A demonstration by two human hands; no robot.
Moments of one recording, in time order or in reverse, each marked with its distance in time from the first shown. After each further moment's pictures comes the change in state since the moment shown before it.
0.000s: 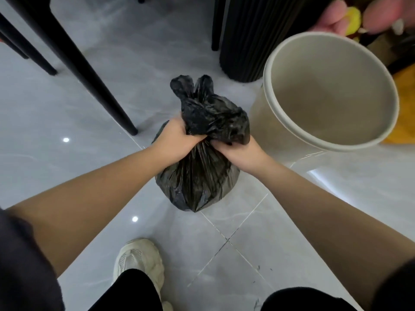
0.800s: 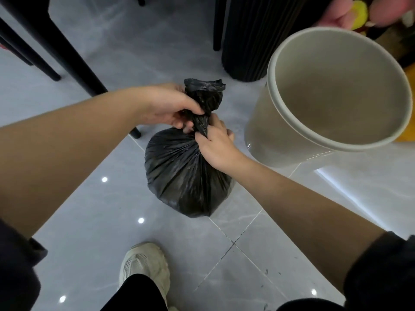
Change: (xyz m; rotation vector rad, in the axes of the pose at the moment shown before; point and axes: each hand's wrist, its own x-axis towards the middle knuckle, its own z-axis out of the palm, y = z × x) left_hand 0.041 0.060 -0.053 0.002 -0.423 -0.368; right_hand 0.026 -0.020 0.045 -0.240 0.006 -0.020
